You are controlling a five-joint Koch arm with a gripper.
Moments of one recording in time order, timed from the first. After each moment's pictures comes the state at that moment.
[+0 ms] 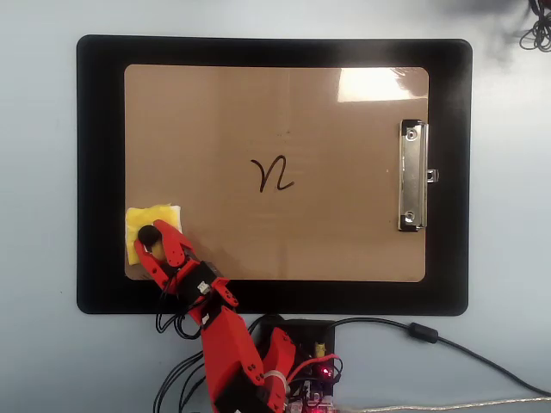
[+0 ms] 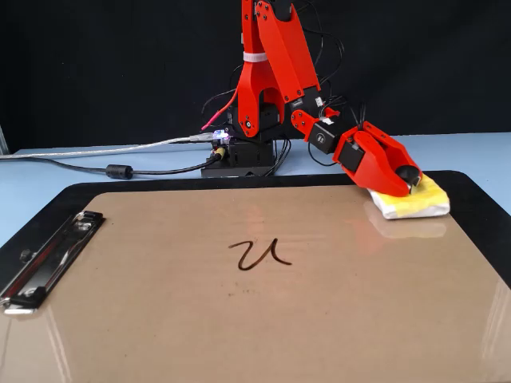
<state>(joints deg) -54.1 88.7 147.8 -40.1 -94.2</state>
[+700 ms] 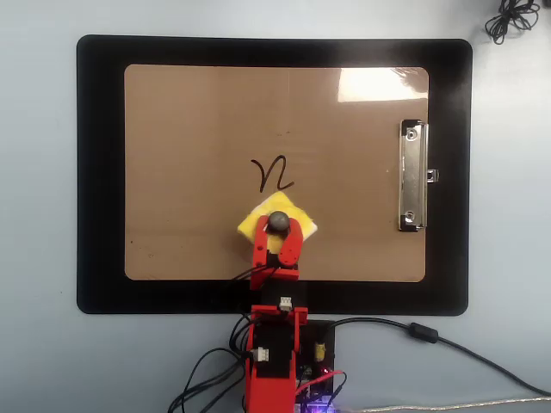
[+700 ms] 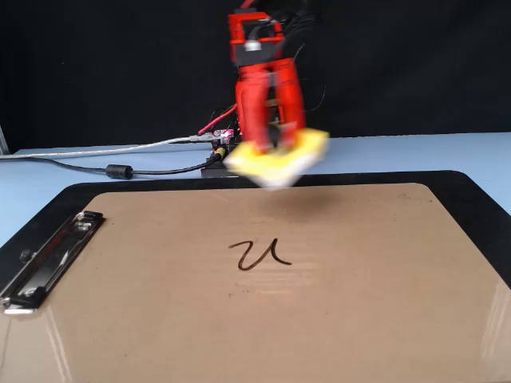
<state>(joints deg) -3.9 129.7 128.3 42.9 -92.8</state>
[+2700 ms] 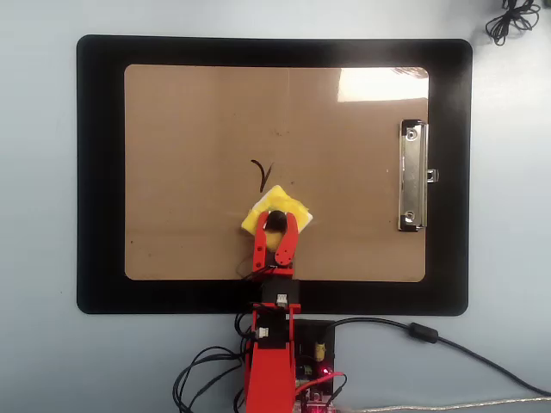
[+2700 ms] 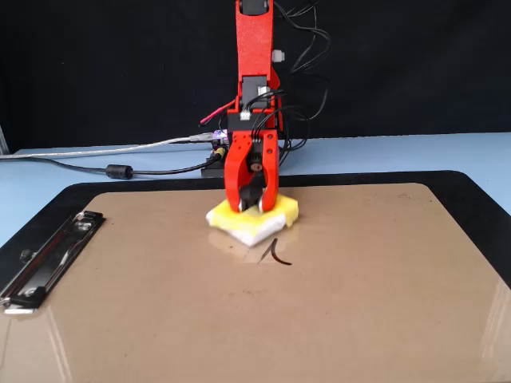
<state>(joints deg) -2.9 115.8 162.0 -15.6 -91.2</state>
